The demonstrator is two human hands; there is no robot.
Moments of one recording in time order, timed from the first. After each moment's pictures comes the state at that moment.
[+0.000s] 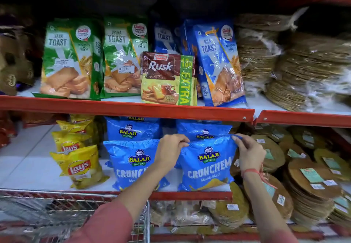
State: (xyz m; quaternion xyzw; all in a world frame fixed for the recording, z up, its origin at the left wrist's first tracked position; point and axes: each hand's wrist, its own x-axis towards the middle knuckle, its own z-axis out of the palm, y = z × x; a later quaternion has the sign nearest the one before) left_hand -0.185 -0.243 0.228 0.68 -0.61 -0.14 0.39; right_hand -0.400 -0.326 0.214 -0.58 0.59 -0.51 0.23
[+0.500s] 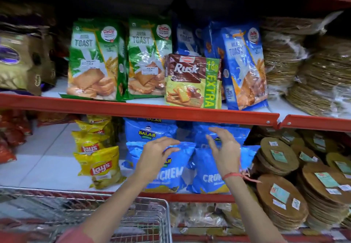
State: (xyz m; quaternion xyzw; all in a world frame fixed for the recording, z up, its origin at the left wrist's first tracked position) left_hand -0.089 -0.182 0.229 0.61 -0.65 -0.07 0.45; right_hand -0.277 -0.266 0.237 -0.75 0.47 -0.44 0.11
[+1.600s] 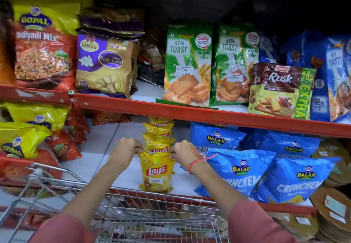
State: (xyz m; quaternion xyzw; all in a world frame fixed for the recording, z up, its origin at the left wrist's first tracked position) left_hand 0.220 -0.084 0.210 0.81 -0.54 -0.14 0.21; right_hand 0.046 -0.182 0.217 -0.91 0.39 0.04 0.13
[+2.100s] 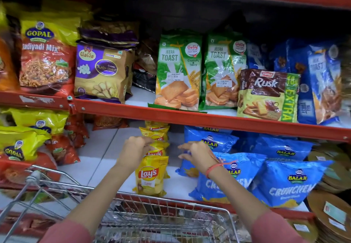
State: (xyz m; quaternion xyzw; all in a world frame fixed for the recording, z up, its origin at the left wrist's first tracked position) left_hand 0.168 -0.090 0.238 0.78 -0.56 -0.08 0.27; right_hand -0.021 -0.190 0.245 -0.91 0.38 -0.05 0.13
